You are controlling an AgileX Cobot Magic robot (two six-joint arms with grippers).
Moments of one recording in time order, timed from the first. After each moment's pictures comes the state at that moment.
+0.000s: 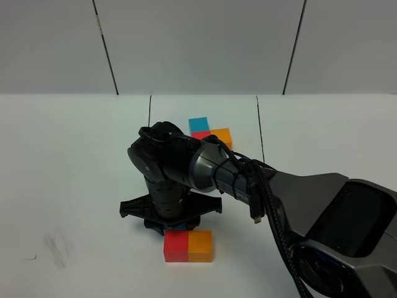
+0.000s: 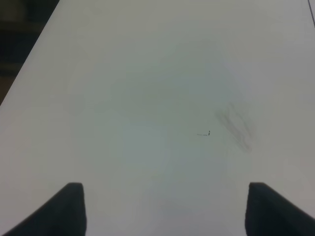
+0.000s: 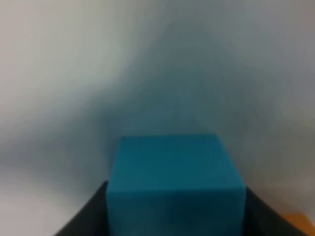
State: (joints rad) left arm 0.12 -0.01 -0.51 0.08 1.08 -0.04; right arm 0.86 2.45 -2.03 -0.07 1.19 0.90
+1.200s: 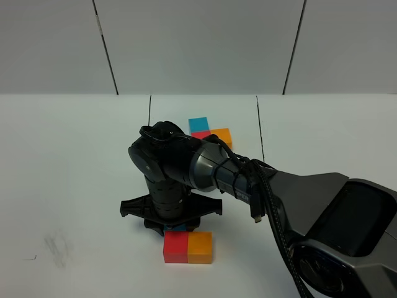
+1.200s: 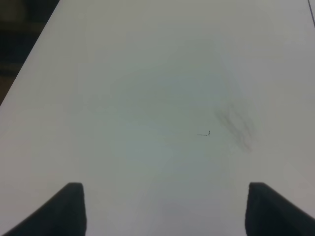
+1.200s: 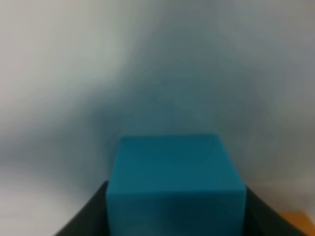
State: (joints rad) left arm 0.12 -0.01 -0.51 0.08 1.08 -0.04; right arm 0.86 2.45 -2.03 -0.06 1.19 0.93
